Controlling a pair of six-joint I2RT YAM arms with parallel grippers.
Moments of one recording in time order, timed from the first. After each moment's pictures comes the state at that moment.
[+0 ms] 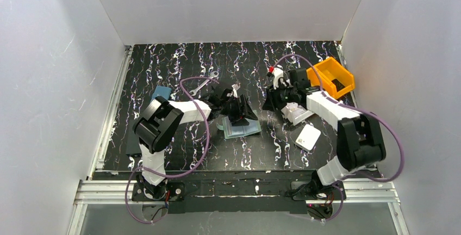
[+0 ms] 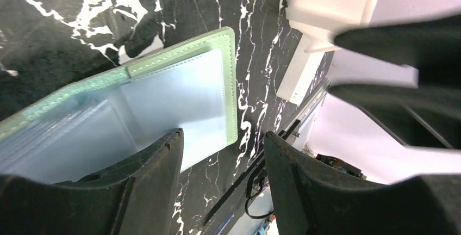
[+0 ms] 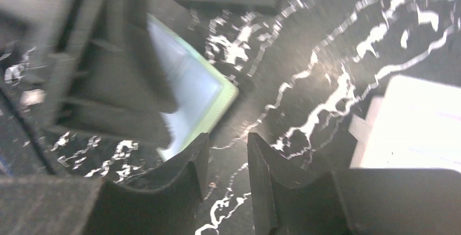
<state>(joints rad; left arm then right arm) -0.68 1.91 1.05 0.10 0.52 -1.01 0.32 1.58 0.97 -0.29 -0.58 -0.16</state>
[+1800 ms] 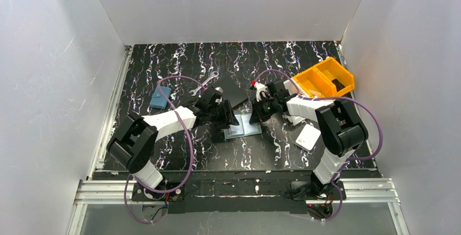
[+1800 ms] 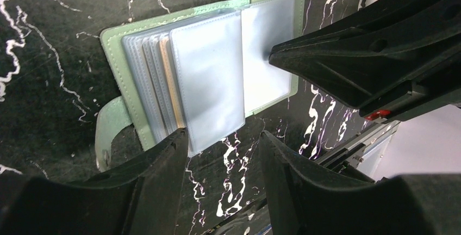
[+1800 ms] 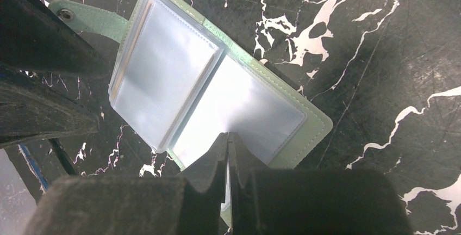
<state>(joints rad) -0.68 1.60 0.88 -0.17 0.21 -0.88 0.48 1.74 0.92 -0.13 -0.59 0.03</state>
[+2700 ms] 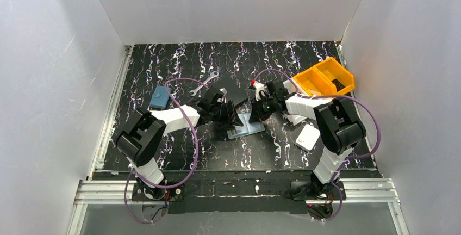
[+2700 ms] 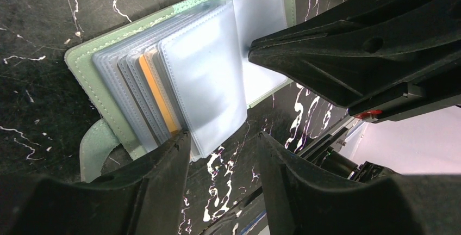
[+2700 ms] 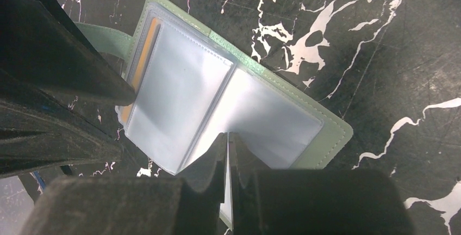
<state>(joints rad) -0.67 1.70 0.90 -0.08 0.33 -0.90 0.49 1.77 0.95 -0.14 -0.59 0.02</state>
